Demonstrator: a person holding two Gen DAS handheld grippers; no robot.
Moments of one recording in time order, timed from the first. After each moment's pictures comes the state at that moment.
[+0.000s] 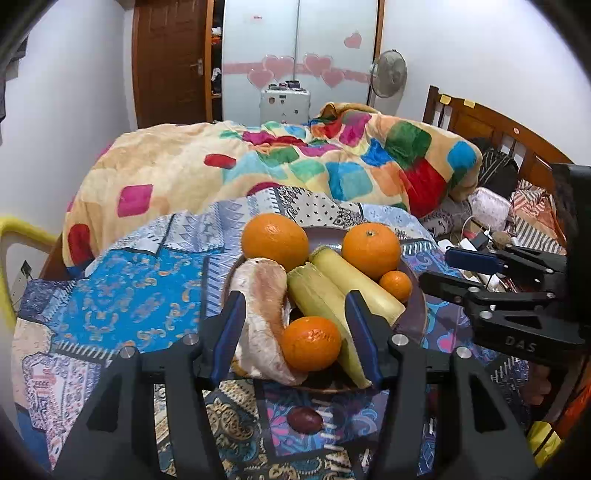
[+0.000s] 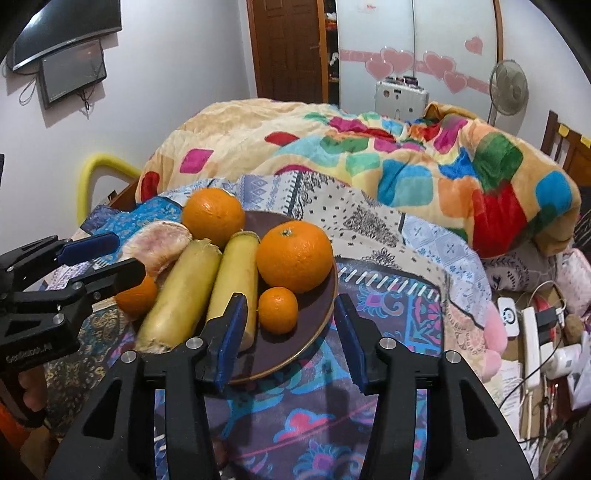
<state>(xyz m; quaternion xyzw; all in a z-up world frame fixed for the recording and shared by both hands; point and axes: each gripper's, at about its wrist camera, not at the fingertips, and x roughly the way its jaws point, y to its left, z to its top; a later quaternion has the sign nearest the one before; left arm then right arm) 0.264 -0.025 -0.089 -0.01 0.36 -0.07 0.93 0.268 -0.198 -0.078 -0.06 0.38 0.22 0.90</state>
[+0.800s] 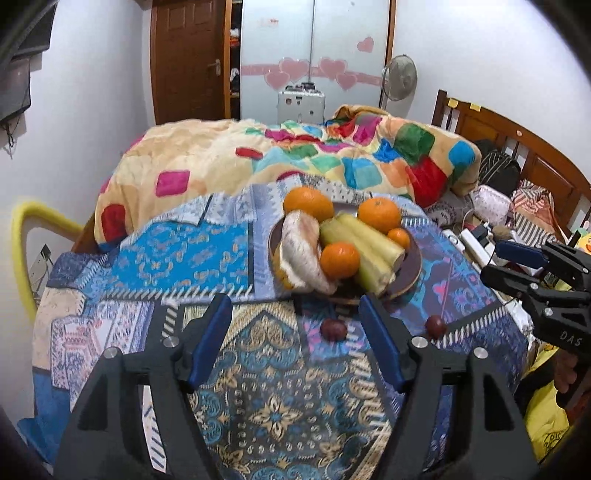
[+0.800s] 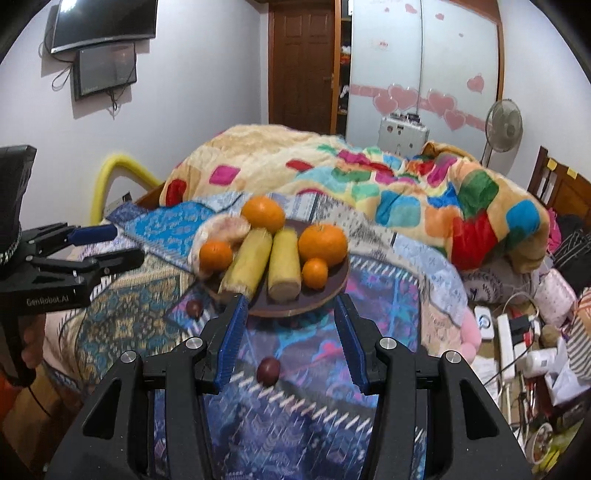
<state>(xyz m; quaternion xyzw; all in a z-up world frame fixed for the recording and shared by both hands) 0.180 0.009 -0.084 -0.01 0.36 -0.05 0.93 0.178 -0.201 -0.054 -0.09 0.33 0.22 0.91</state>
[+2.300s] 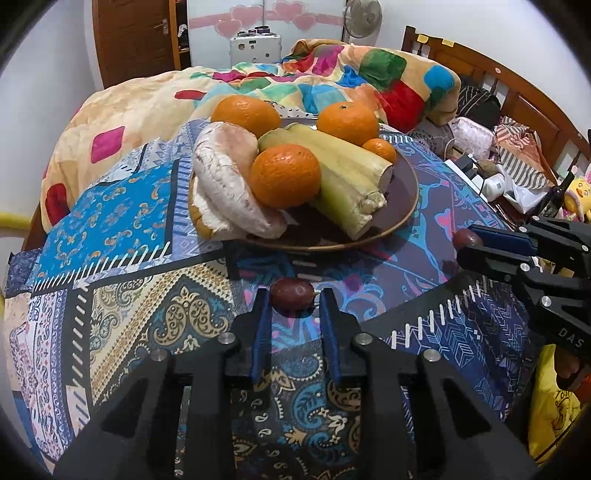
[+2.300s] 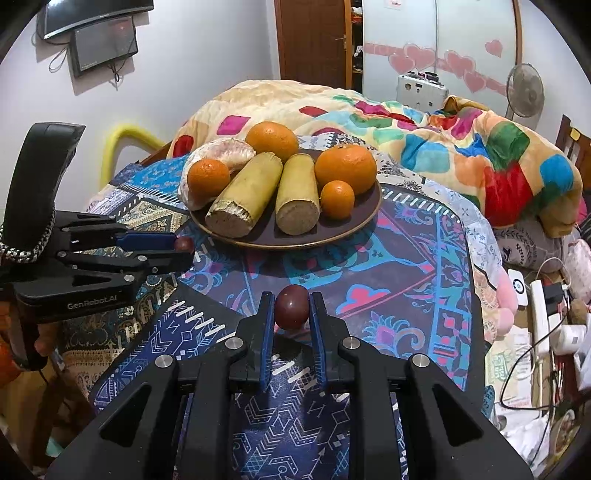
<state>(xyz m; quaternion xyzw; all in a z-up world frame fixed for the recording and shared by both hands) 0.229 -0.031 -0.154 0.03 0.46 -0.12 0.88 0.192 -0.198 -0.111 -0.08 0.39 0.25 0.88</state>
